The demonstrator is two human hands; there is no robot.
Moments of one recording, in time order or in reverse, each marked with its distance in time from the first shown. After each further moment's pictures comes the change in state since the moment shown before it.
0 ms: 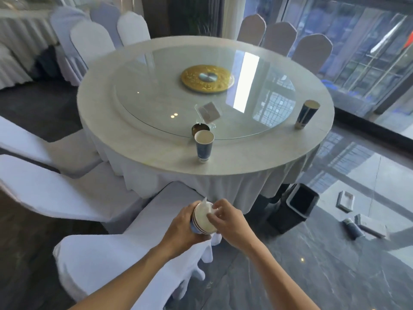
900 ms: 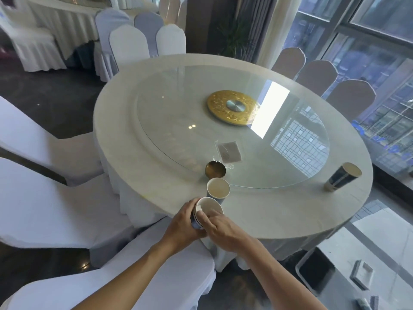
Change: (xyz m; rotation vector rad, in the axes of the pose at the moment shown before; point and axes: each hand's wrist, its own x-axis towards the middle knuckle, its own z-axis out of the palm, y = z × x) left_hand 0.206 -0.007 -0.058 -0.178 0.266 -0.028; right_hand 0.218 -0.086 -0.045 -0.368 -0.425 -0.288
